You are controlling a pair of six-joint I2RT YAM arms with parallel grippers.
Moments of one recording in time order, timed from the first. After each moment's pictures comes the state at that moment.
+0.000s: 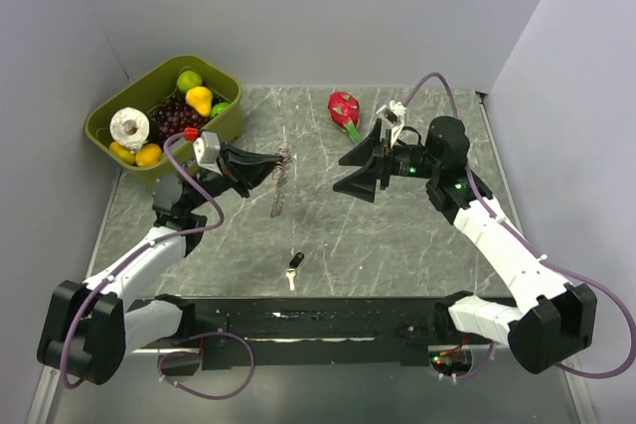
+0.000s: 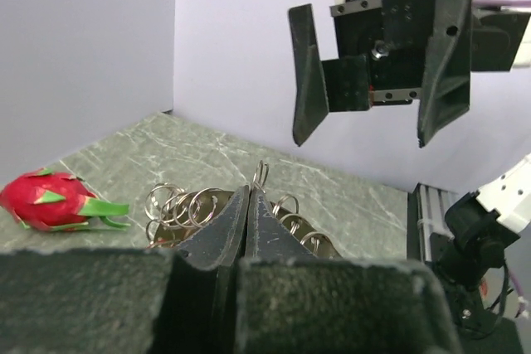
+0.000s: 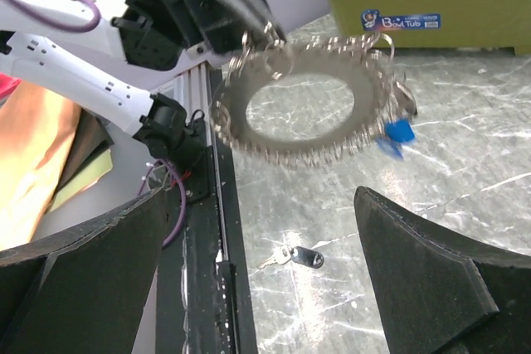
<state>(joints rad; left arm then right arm) -0.34 1.10 0.55 1.05 0.77 -0.49 0.37 1.13 0.99 0.06 -1.02 0.30</state>
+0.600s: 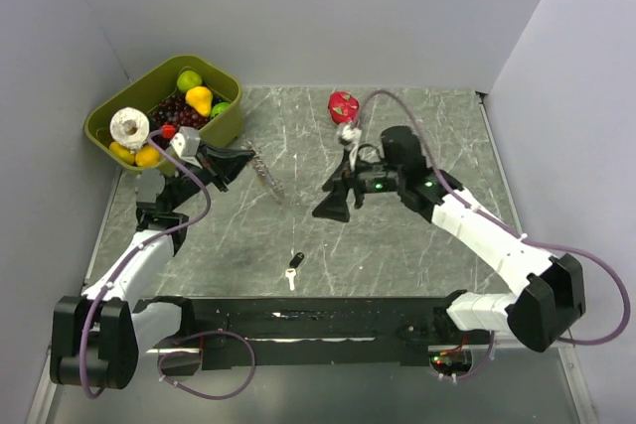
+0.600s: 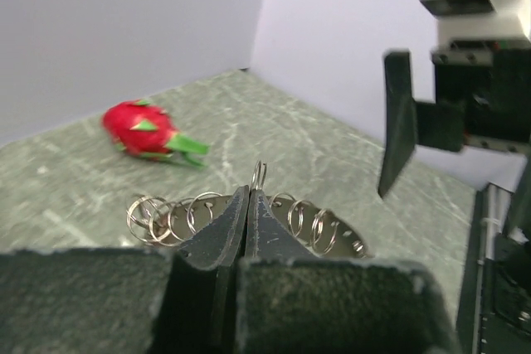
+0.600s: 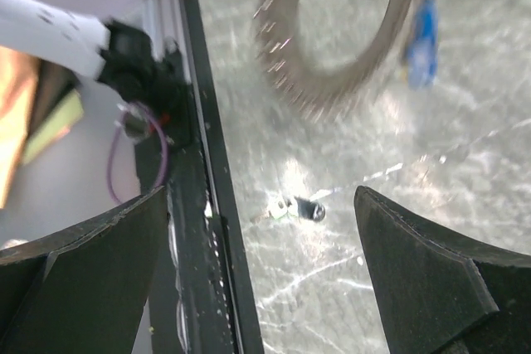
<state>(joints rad) -0.11 1.07 0.53 0.91 0.82 -0.47 0.54 1.23 1.04 -0.23 -0.84 0.08</state>
